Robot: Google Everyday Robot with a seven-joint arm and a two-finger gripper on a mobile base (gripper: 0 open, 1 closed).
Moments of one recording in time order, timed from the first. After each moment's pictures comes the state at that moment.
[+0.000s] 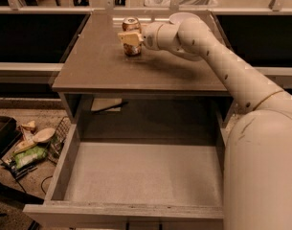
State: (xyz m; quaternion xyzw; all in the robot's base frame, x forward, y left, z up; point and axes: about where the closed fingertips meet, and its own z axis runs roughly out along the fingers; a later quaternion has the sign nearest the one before) arm 0.845 0.041 0.874 -0.34 0.69 0.29 0.57
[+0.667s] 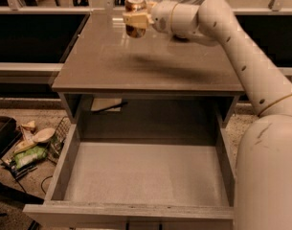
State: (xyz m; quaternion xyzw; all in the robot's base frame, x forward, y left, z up) arm 0.809 0.025 0.964 -0.39 0.61 0.33 0.61
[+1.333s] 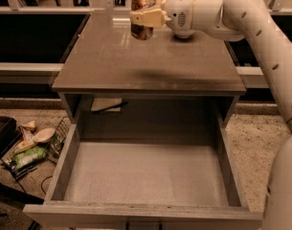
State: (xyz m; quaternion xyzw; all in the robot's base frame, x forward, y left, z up) arm 0.722 0.005 1.002 -0.44 0.57 0.39 0.57
